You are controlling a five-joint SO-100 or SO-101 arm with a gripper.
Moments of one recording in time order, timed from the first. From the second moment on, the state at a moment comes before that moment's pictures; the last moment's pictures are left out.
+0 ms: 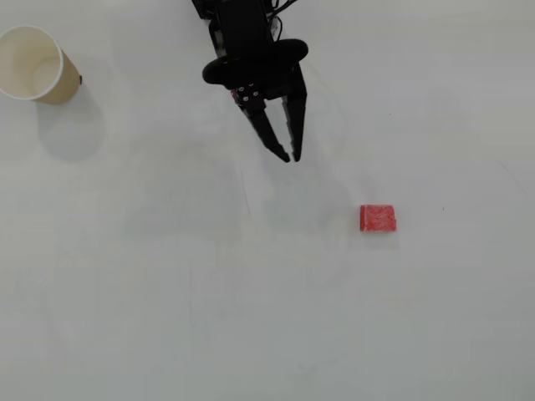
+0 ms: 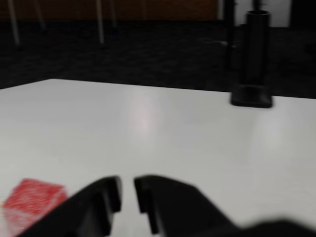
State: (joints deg) arm -14.9 178.8 176.9 18.3 78.0
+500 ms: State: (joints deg) arm -22.1 178.8 176.9 19.9 78.0
